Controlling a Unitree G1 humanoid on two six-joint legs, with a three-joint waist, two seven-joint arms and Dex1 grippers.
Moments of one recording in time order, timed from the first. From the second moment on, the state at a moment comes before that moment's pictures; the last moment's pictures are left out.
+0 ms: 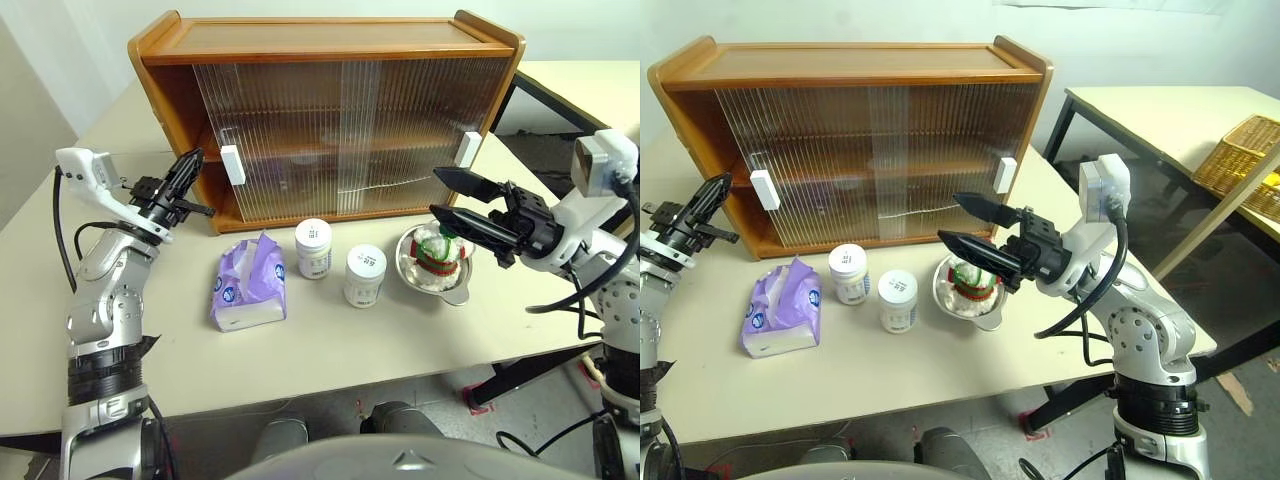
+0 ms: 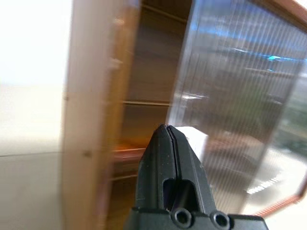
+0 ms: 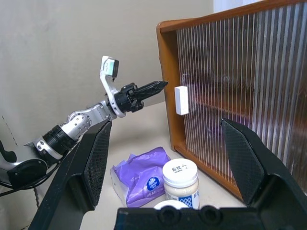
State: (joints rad) left arm -0.27 0.49 0.40 0.01 -0.53 0.21 -0.53; right arm -0.30 -0.55 -0.22 -0.32 0.99 0.61 0.95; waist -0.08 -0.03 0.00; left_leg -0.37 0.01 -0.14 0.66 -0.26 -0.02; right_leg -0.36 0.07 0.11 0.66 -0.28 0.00
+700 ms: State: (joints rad) left arm -0.41 0.49 0.25 0.16 -0.43 0.19 -0.60; right arm -0.27 -0.55 -0.22 -0.35 0.99 0.61 0.92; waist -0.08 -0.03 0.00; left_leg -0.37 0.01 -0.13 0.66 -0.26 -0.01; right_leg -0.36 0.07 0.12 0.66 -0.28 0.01
